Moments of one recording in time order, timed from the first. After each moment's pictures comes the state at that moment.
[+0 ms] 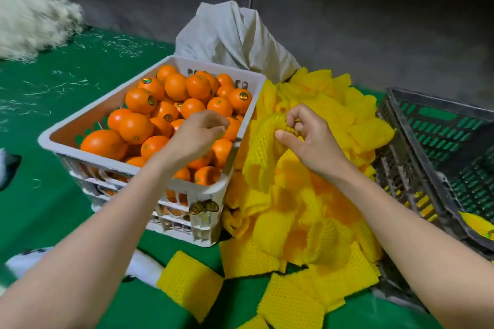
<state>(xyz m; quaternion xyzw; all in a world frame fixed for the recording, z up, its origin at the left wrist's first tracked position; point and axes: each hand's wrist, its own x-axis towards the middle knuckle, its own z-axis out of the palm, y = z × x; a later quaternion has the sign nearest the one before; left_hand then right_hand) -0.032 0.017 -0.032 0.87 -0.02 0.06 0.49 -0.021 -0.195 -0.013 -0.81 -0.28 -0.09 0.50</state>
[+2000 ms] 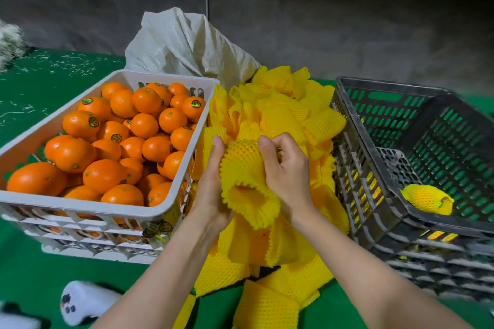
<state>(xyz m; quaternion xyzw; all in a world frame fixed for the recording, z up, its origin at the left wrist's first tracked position) -0.058 -0.111 -0.065 0.38 0.03 -0.12 0.92 -0.051 -0.223 -0.047 -0.79 -0.11 -0.29 0.54</state>
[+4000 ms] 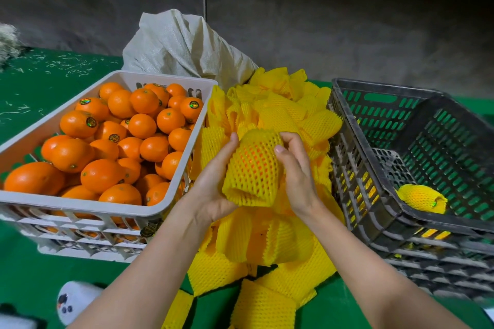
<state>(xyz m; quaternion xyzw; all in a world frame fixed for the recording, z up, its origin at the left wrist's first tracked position) -0.052 -0.107 -0.046 0.38 0.03 -0.27 0.89 -0.058 -0.240 -0.042 -0.72 -0.05 -0.09 0.69</state>
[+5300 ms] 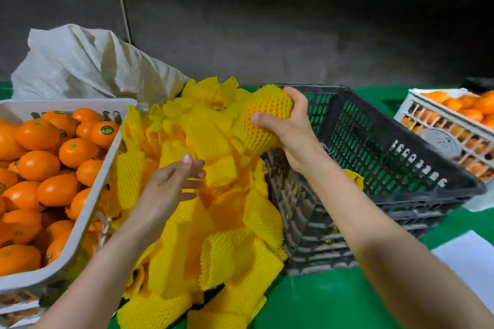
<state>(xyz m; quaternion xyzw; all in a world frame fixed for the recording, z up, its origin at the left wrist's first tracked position) -0.040 -0.149 -0.038 0.73 -0.06 -0.06 0.67 -0.022 -0.356 0.014 -0.68 0.03 -0.18 0.71</state>
